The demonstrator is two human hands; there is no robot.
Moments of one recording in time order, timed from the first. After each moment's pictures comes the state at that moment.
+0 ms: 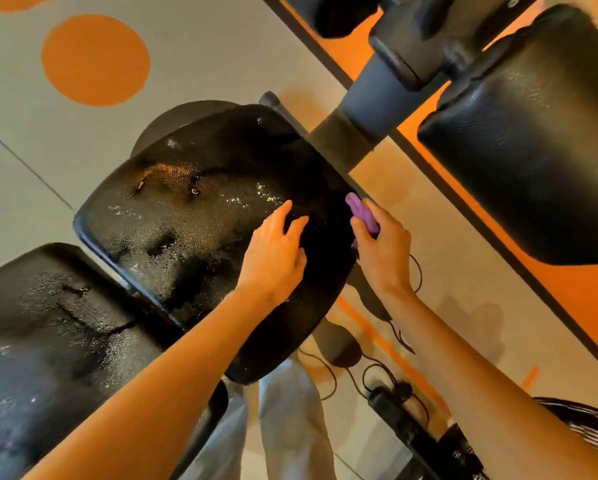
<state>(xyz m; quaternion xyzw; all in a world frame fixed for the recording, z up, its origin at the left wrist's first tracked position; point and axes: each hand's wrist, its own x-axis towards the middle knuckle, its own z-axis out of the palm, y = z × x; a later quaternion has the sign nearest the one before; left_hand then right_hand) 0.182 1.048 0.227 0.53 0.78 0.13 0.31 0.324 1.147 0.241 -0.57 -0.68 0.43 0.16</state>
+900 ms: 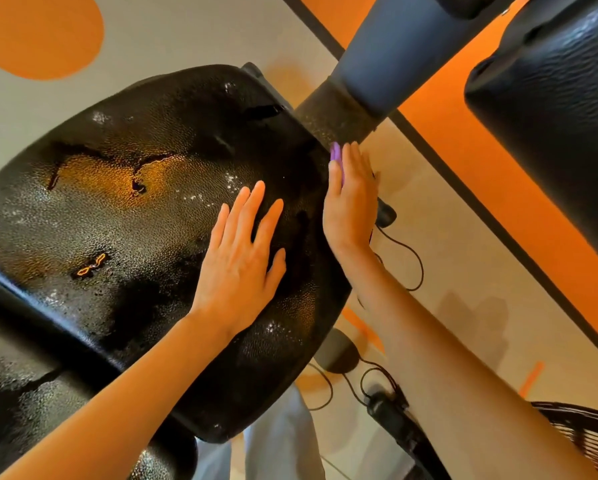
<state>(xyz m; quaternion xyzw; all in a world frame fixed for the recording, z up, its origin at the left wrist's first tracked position) 0.173 1.048 0.165 0.58 0.79 0.11 0.18 0.271 1.203 0.134 -0.59 -0.77 0.21 0.16</state>
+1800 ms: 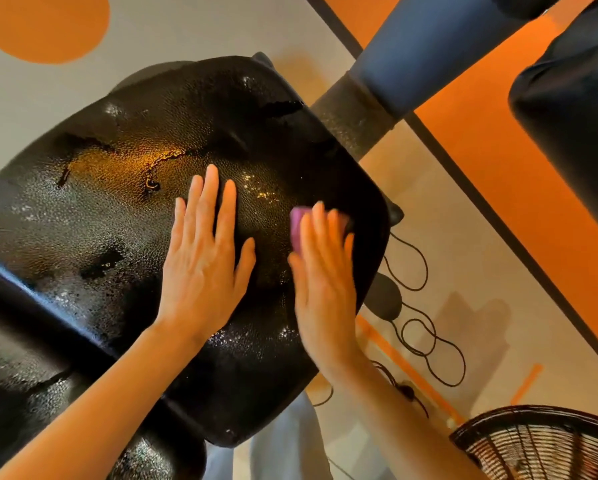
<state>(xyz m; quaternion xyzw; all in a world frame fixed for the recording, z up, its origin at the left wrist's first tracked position) 0.136 1.027 0.164 0.52 0.83 0.10 0.15 0.288 1.083 0.158 -0.47 -0.85 0.20 0.05</state>
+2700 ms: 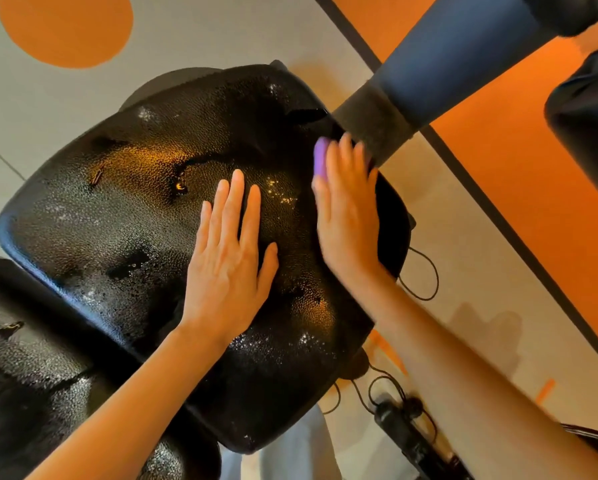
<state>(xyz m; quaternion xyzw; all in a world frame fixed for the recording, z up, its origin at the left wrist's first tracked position) 0.136 1.026 0.162 0.52 0.83 0.11 0.14 0.232 1.167 0.145 -0.47 -0.86 0.17 0.05</state>
